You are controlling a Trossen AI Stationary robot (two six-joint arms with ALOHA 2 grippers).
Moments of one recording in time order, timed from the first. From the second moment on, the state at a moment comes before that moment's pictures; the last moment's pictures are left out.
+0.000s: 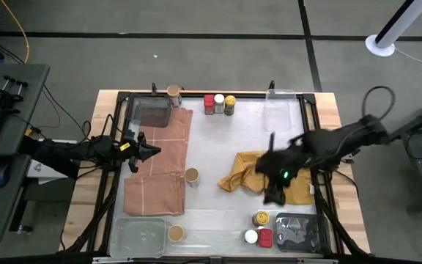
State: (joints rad) left arm -0.08 0.01 0.01 0.03 -0.17 -0.49; right arm 0.40 1.48 1.58 -1.18 -0.39 0.89
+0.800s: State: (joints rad) left arm -0.09 0.01 0.01 0.03 -0.17 -0.49; right arm 0.64 1.78 1.64 -1.27 0.04 0.89
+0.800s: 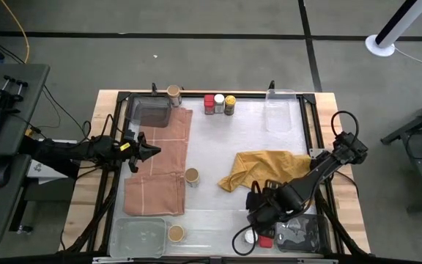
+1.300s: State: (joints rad) left arm -0.09 0.01 0.01 0.03 -0.17 -0.49; right arm 0.63 1.78 1.64 -1.23 0.02 0.97
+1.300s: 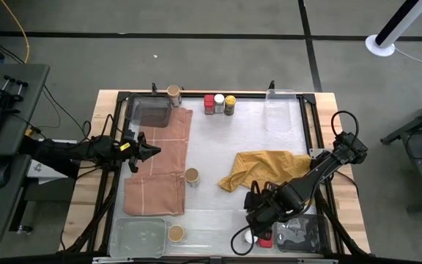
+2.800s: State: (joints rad) left arm -0.09 0.01 0.01 0.03 -0.17 -0.49; right arm 0.66 1.92 1.64 -1.28 0.00 0.99
